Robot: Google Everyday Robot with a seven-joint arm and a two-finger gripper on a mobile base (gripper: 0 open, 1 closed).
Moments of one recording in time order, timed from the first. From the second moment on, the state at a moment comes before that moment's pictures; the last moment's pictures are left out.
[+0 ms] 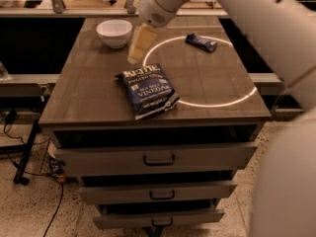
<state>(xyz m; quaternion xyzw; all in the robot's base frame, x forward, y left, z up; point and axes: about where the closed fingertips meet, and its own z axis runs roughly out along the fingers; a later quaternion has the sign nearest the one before) 0.694 0.060 0.950 -0.69 0.63 0.06 0.36</state>
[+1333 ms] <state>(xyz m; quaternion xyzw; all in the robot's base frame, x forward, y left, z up) 0.828 0.128 0.868 -0.59 0.72 0.08 0.36</state>
